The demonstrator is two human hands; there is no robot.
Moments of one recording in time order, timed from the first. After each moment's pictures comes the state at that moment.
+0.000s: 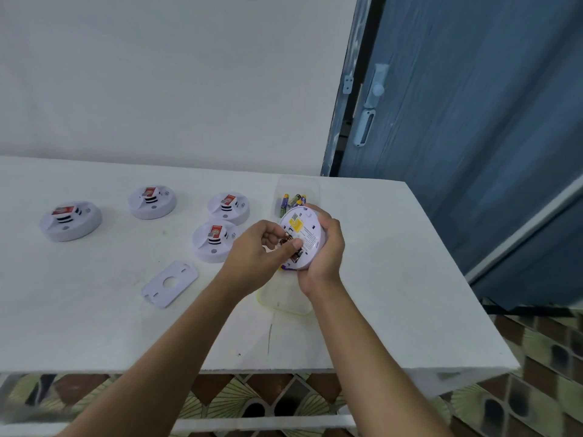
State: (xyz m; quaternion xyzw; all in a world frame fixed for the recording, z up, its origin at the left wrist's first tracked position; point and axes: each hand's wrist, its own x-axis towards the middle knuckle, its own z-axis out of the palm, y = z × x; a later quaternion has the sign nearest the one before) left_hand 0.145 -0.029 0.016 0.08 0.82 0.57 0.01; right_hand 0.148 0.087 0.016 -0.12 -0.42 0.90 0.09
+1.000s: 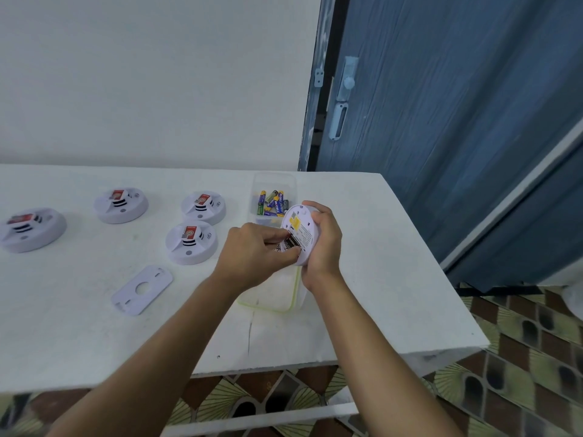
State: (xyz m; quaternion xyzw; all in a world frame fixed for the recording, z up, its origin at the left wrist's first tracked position) left_hand 0.159 0.001 0.044 0.13 0.88 0.45 0.01; right_hand 0.156 0.122 0.019 -0.14 -0.50 0.84 0.16
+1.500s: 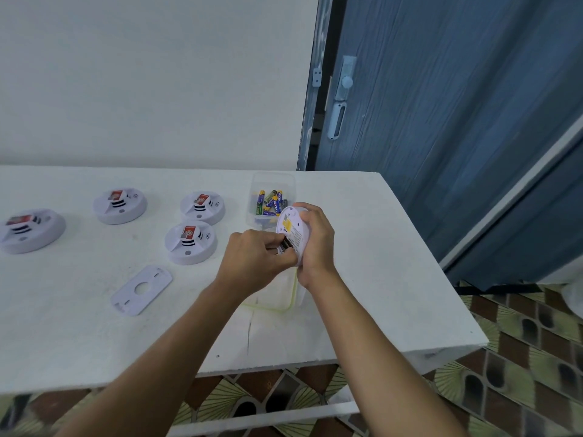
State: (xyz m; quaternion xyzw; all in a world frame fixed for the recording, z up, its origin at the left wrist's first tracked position) left_hand 0.163 0.003 0.034 0.16 0.91 0.39 -0.02; right_hand 0.149 0.119 0.016 -0.16 -0.53 0.82 0.14
